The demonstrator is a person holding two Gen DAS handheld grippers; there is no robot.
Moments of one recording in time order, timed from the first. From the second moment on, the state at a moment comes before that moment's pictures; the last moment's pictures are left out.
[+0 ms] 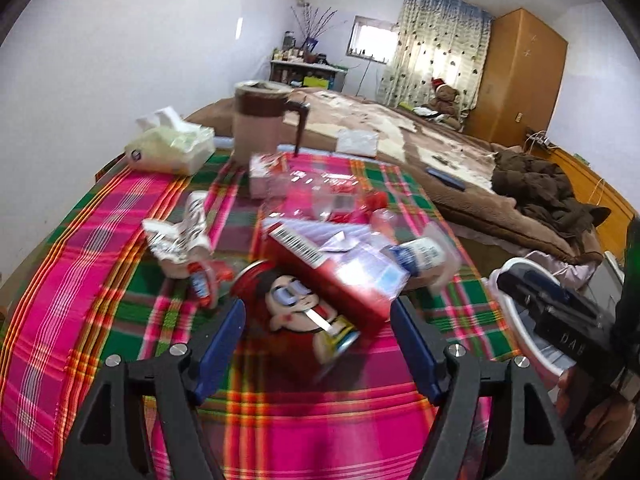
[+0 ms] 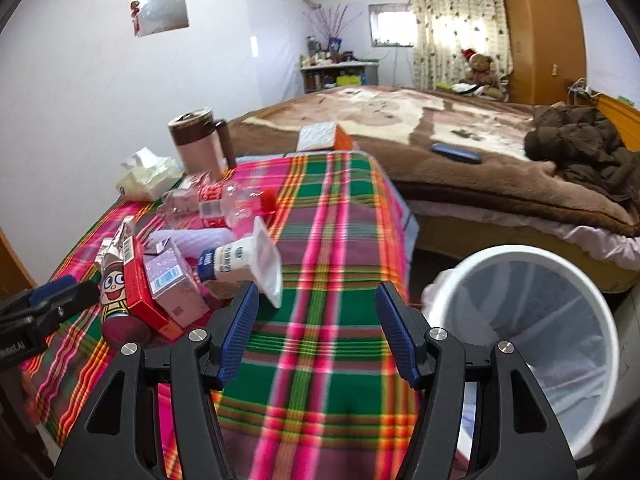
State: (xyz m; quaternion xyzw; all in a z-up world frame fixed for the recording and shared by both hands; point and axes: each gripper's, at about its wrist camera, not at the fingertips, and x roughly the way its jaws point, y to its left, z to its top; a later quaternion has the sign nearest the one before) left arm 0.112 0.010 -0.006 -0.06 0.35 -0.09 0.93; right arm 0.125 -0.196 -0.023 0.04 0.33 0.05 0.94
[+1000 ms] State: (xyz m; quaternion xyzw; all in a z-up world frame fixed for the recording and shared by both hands) left arm 0.142 0.034 -0.040 -0.07 0.41 -0.06 0.91; right arm 0.173 -0.156 -0.033 0.02 0.39 0.12 0.91
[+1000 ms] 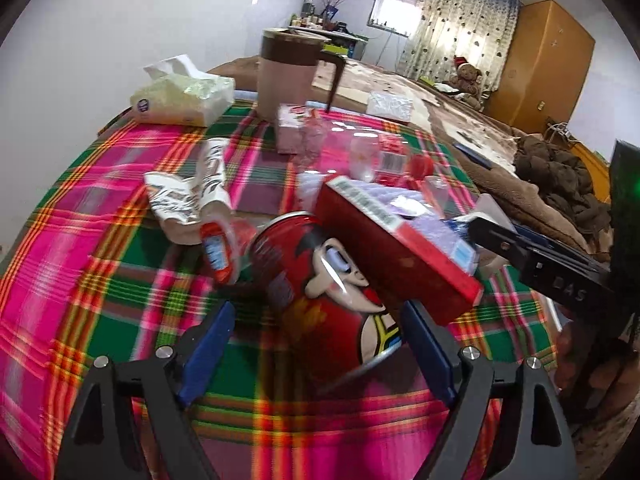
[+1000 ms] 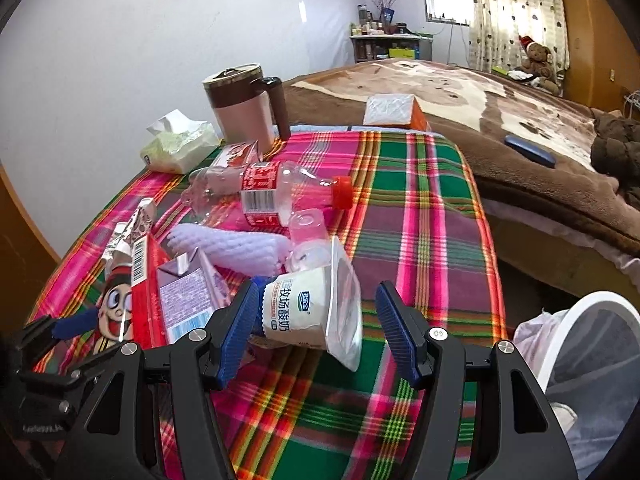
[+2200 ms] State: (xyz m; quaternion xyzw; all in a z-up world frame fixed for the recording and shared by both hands) left arm 0.176 0.064 -0.048 -0.02 0.41 -0.04 0.91; right arm 0.176 -0.149 -0.044 -0.03 0.37 0.24 0.89
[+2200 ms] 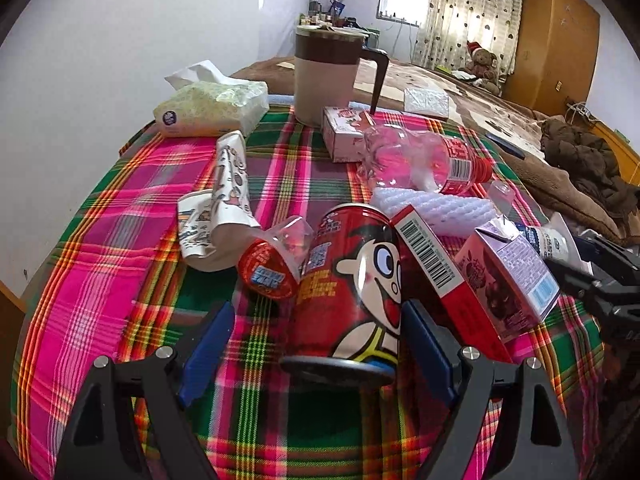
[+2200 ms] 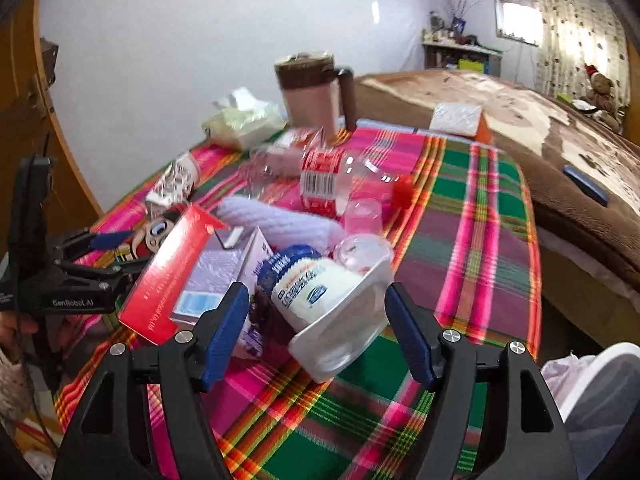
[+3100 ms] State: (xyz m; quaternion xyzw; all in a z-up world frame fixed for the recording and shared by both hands) left arm 0.182 0.069 -0.050 -0.04 0.41 -0.06 0.91; right arm 0.194 -0.141 -0.049 -0.03 0.39 0.25 0.88
